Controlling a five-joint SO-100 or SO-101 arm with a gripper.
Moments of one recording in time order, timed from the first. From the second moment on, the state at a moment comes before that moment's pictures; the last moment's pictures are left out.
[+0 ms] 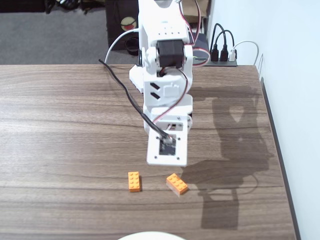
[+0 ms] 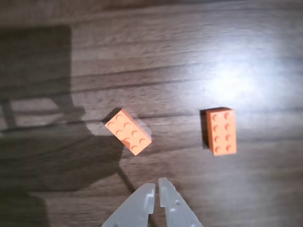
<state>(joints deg) -4.8 94.2 102.3 65.6 -83.8</state>
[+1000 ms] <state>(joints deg) -4.7 80.2 87.8 75.5 -102.4</state>
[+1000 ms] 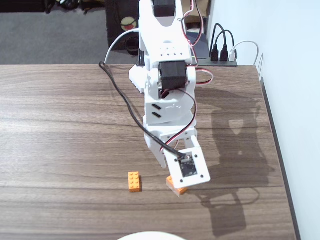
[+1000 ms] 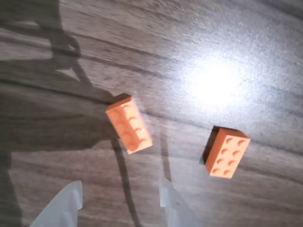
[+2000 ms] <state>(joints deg) -3.9 71.2 87.3 66.7 -102.4</state>
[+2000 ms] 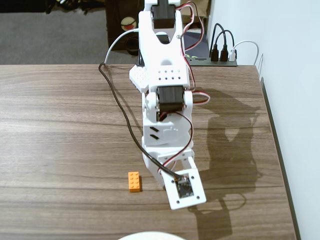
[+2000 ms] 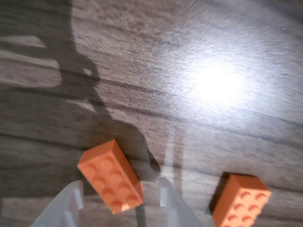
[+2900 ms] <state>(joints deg) -3.7 76.9 86.6 64.7 -97.9</state>
